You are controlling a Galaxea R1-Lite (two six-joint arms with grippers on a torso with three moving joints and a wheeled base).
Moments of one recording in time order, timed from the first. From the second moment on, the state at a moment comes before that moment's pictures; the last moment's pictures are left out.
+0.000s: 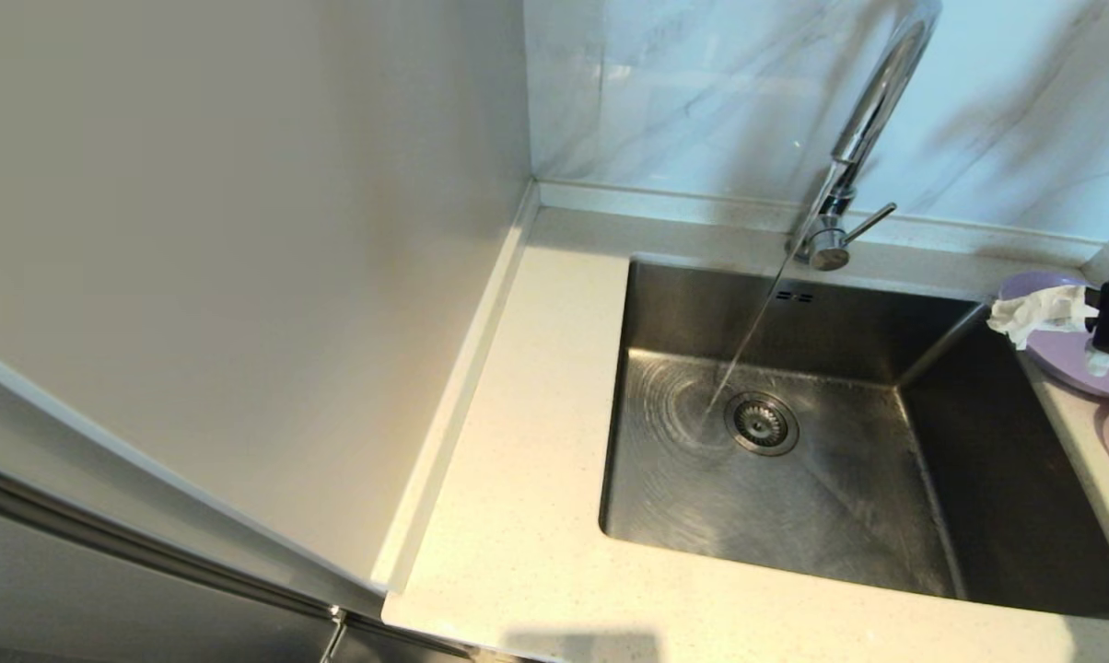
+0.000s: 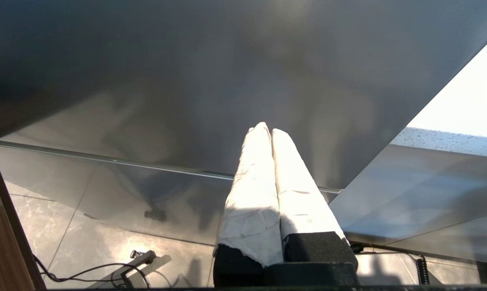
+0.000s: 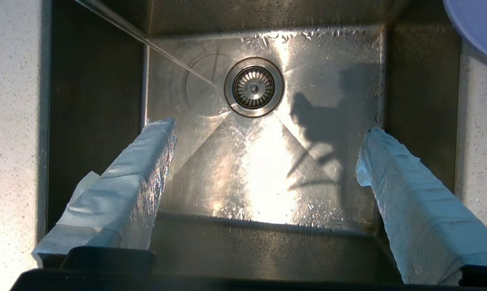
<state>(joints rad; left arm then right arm) 0.00 0.00 0.00 0.00 0.00 0.00 -0.20 1.38 -1.14 0.23 0.20 0.22</state>
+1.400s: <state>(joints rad) 0.00 0.00 0.00 0.00 0.00 0.00 -0.20 1.53 -1.16 -0.13 0.39 0.65</state>
